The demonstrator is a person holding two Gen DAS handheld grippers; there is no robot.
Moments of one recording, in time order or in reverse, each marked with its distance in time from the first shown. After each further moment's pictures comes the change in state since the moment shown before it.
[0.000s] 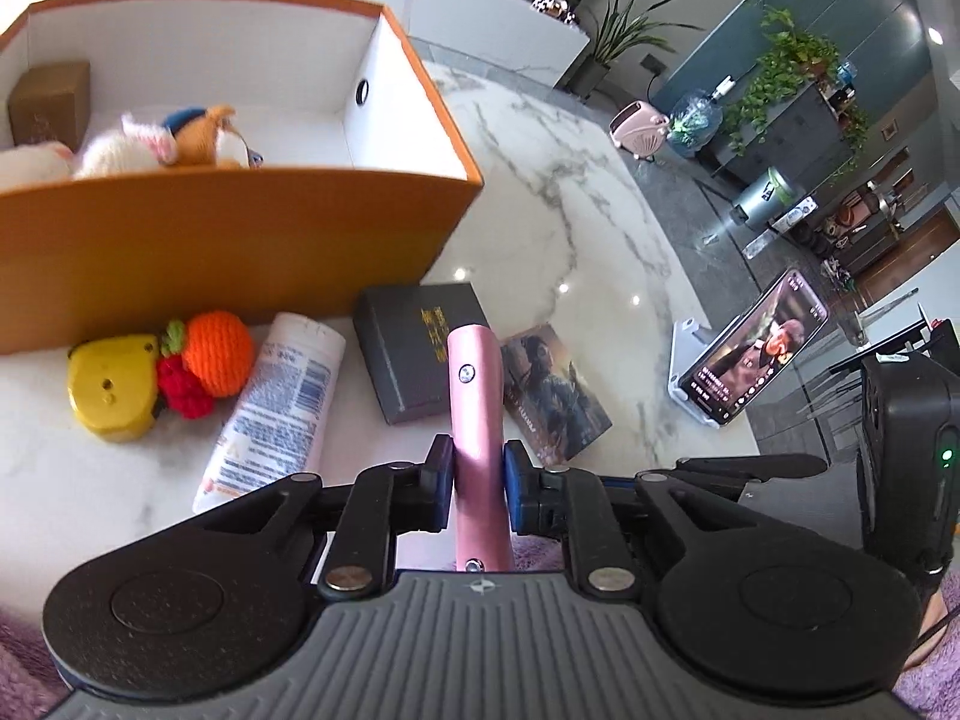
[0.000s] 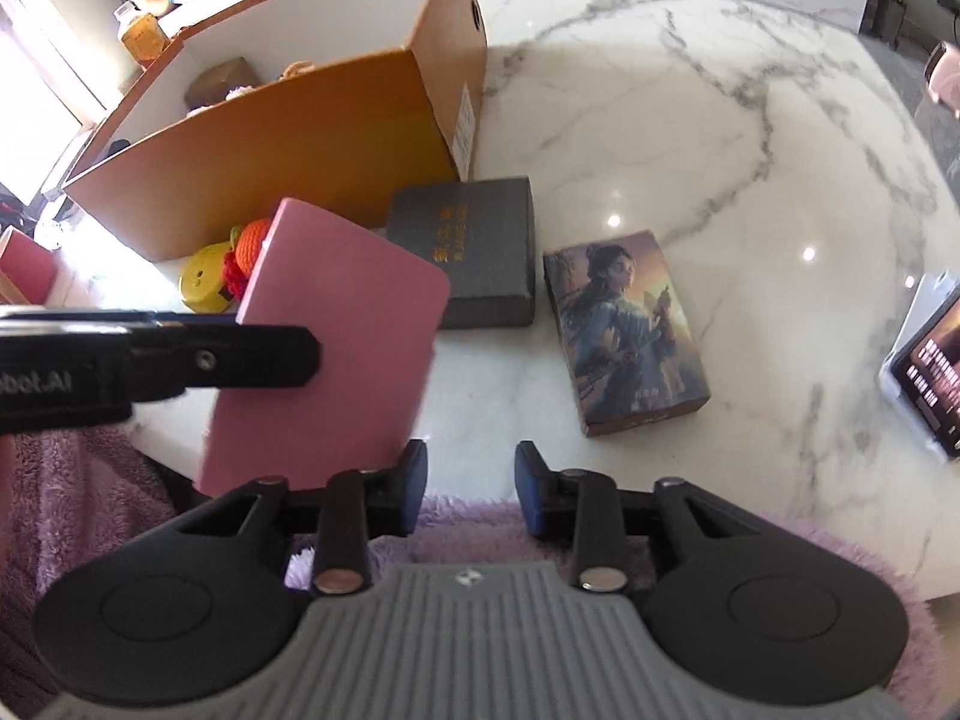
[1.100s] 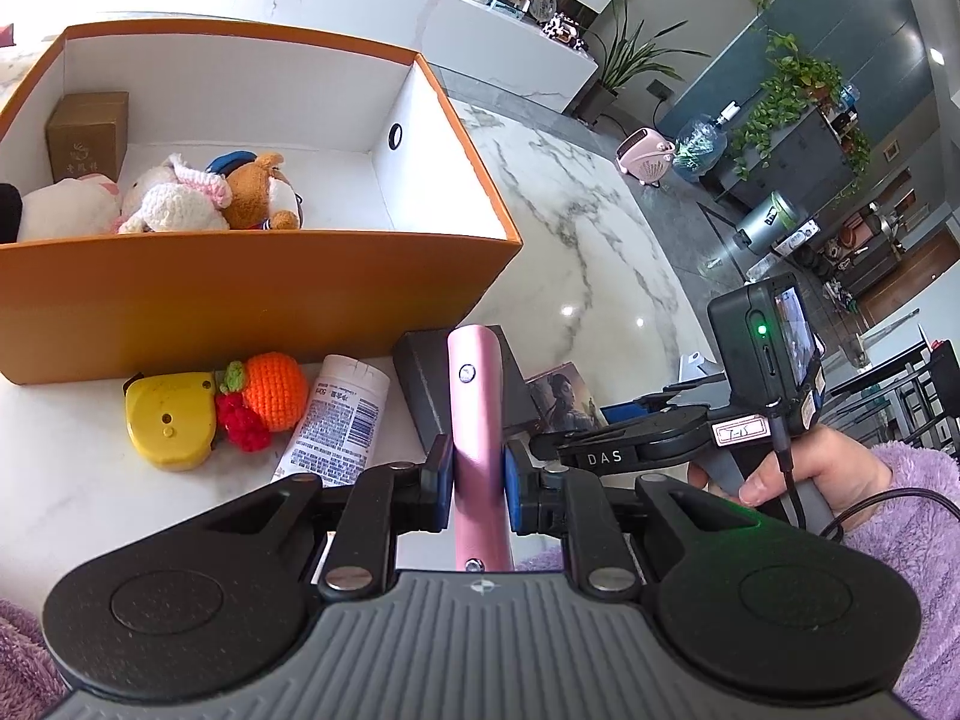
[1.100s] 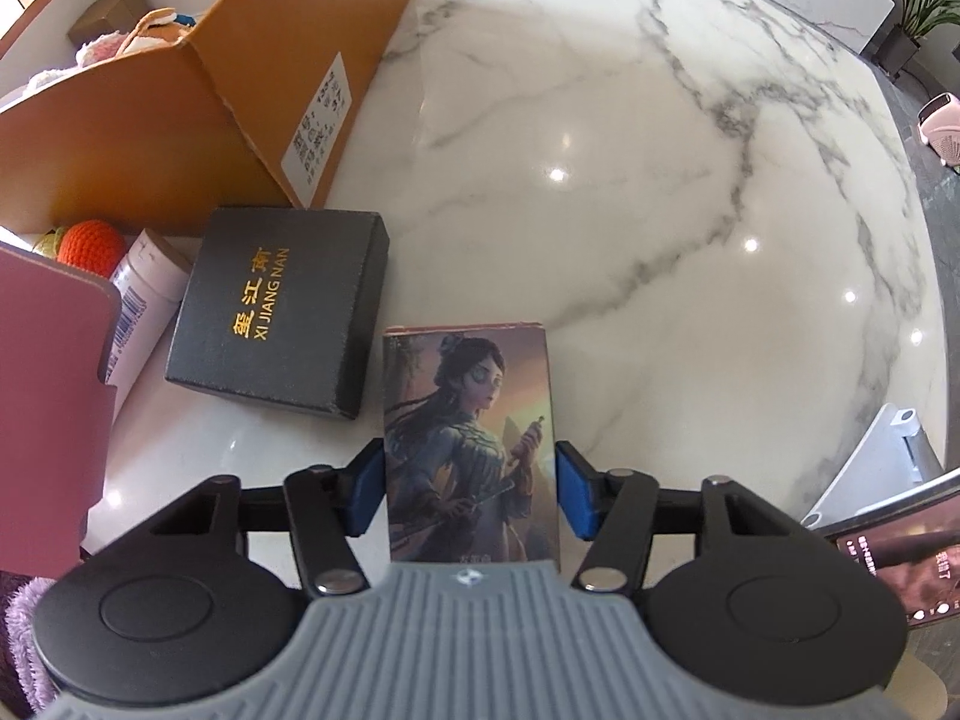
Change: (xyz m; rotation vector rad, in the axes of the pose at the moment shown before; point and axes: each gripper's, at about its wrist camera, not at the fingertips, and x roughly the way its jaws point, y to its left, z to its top) left arm -0.020 0.019 0.009 -0.012 -0.034 0.003; right arm 0.056 -0.046 0.065 -0.110 0.167 -0.151
